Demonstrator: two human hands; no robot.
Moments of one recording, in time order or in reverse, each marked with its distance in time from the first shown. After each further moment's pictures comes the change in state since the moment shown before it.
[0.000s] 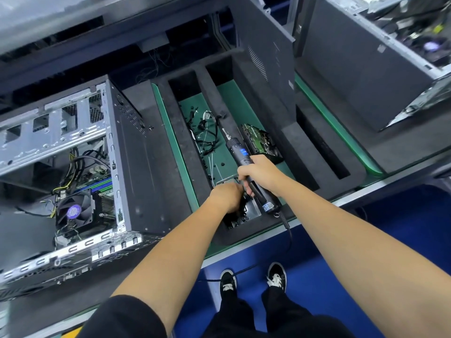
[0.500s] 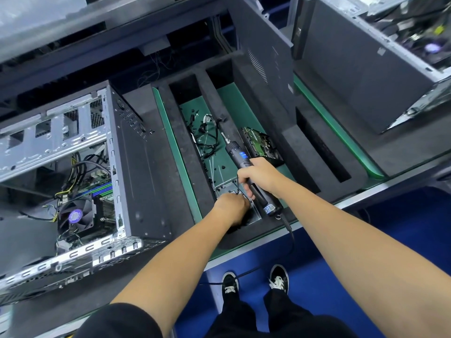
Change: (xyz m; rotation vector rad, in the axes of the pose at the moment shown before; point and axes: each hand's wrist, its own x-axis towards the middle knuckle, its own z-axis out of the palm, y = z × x) left_hand -0.010 0.014 0.010 0.335 0.004 0.164; right_hand 0.002 -0.003 -0.002 -0.005 -0.030 0.000
